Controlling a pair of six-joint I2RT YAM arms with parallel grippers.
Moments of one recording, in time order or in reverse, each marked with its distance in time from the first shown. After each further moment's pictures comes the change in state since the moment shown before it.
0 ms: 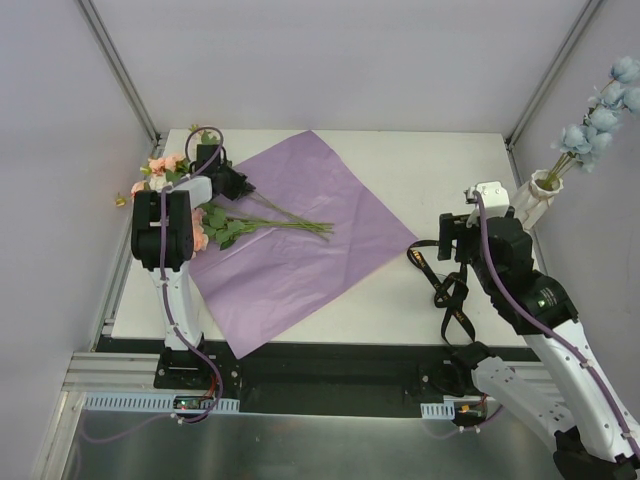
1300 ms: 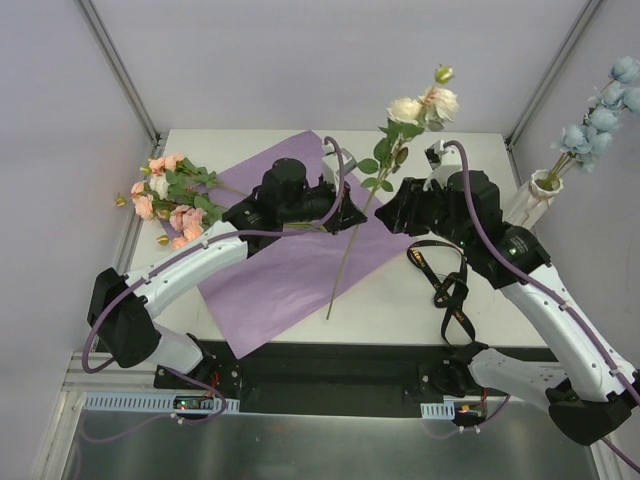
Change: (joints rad) left arm -0.735 -0.694 -0.188 0.034 0.183 0.739; right arm 0.094 0.324 0.277 0.058 -0.490 0.376
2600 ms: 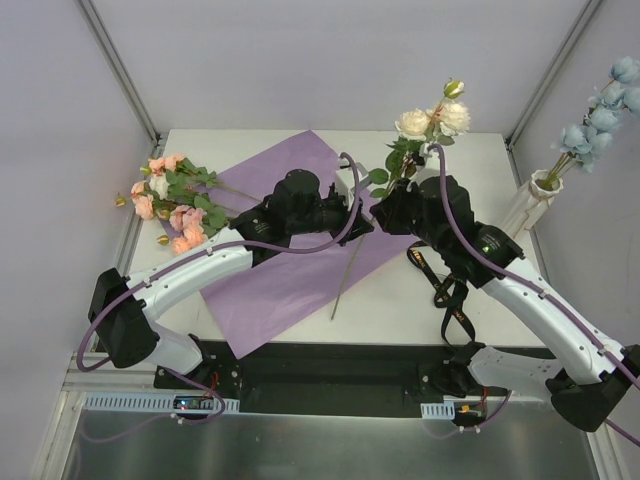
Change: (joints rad) left arm -0.131 -0.007 -0.003 -0.028 -0.111 0.136; right arm 0.137 0.056 -0.071 0.140 0.247 0.140
